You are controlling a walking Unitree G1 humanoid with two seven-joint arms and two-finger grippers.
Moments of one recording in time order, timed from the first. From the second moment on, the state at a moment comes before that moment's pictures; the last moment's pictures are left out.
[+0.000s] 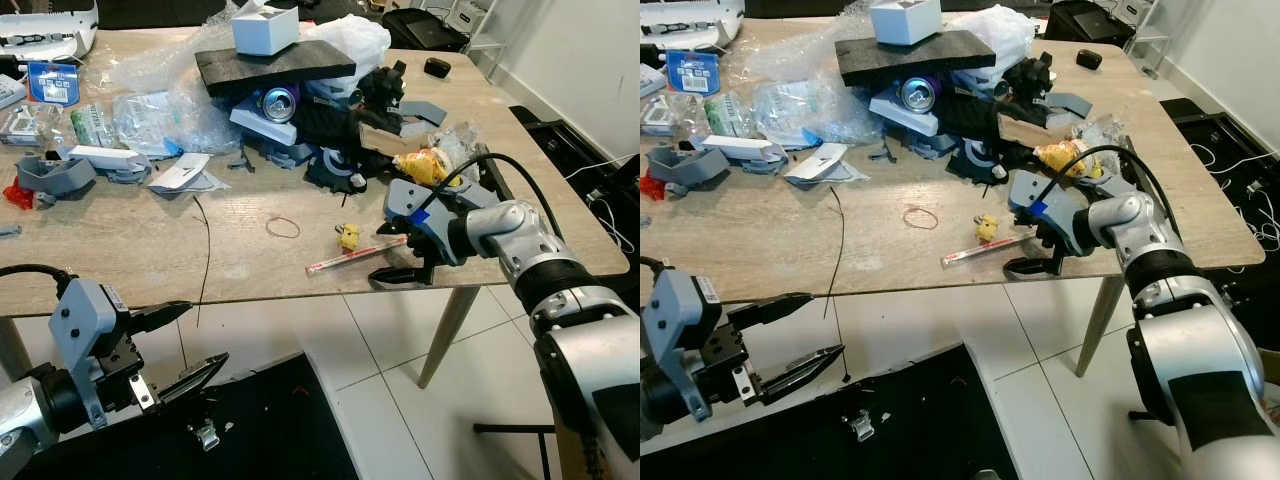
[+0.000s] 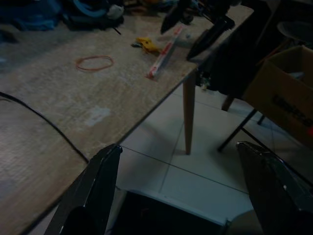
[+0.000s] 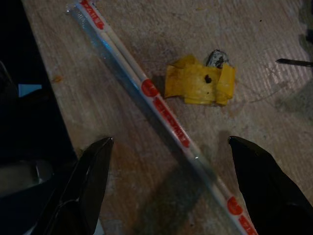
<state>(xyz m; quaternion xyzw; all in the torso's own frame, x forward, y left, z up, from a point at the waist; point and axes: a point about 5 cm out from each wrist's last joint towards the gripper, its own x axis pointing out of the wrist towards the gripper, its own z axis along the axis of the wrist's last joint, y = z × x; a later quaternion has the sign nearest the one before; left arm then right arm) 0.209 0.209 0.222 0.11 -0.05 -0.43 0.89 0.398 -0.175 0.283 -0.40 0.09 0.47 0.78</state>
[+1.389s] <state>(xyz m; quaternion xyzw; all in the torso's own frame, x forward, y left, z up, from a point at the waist) 0.196 0.204 0.226 0.09 -0.03 -0.44 0.89 0.399 -0.187 0.288 -0.35 0.17 0.46 0.80</state>
